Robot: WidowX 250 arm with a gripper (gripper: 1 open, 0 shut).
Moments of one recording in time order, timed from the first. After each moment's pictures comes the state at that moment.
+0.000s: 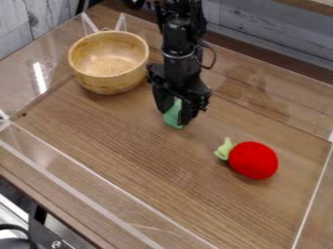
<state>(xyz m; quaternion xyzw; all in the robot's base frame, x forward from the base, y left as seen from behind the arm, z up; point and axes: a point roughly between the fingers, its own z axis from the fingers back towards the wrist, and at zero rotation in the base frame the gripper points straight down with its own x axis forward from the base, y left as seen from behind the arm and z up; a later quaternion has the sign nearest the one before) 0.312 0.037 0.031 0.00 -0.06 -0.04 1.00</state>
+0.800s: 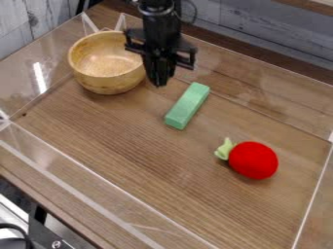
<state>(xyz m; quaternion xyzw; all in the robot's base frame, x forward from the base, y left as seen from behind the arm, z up) 0.318 0.057 0.070 0.00 -0.07 0.05 1.00</state>
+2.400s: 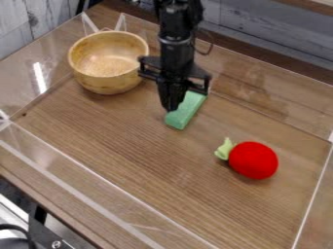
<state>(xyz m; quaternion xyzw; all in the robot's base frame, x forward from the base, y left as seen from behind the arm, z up) 0.317 0.033 0.056 -0.01 -0.04 0.07 1.00</state>
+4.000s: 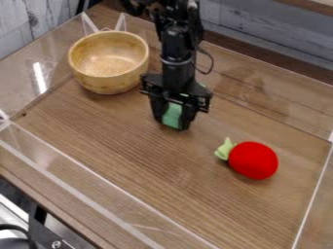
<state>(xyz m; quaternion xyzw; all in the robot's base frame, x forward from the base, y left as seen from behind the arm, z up) 0.308 0.024 0.033 -0.01 -0.04 0.07 1.00</state>
